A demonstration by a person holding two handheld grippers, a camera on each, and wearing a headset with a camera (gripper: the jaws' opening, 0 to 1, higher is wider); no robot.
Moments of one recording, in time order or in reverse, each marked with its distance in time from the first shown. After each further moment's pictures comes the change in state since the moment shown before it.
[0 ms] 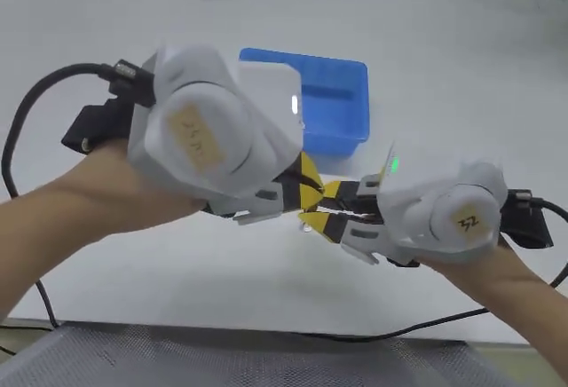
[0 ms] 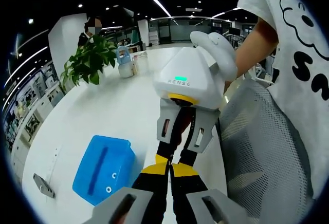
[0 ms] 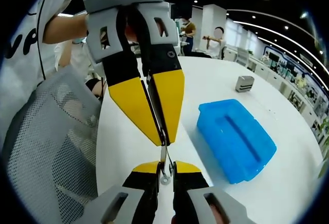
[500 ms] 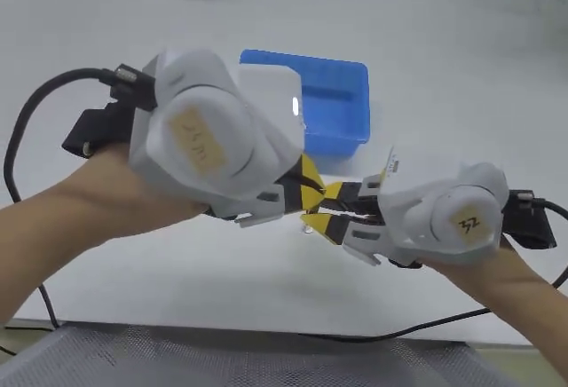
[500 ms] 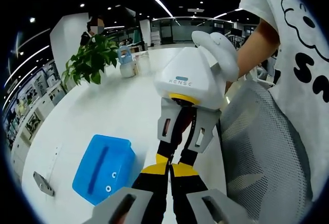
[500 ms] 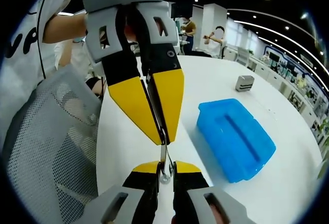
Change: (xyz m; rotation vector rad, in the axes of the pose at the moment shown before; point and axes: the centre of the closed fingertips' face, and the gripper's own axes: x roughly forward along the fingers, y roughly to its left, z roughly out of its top) left arm 0.000 0.000 0.001 -0.014 -0.001 0.010; right arm -0.001 0.000 -0.001 -0.002 0.010 -0.002
